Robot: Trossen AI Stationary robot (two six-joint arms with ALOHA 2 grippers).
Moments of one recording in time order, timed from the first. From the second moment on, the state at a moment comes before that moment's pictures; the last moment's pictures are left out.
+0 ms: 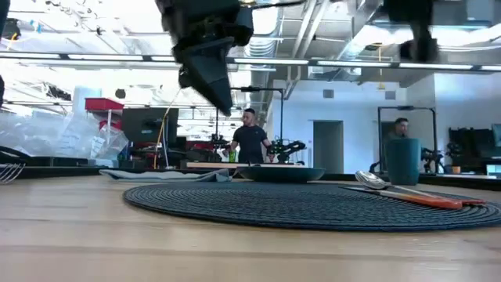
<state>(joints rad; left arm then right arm) -0.11 1.69 1.32 -0.67 -0.19 -0.45 0.44 1.05 0.73 0.07 0.47 0.91</state>
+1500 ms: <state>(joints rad) 0.39 1.88 1.40 -0.76 -0.08 -0.67 -0.30 1.03 1.07 -0.97 0.24 0.40</state>
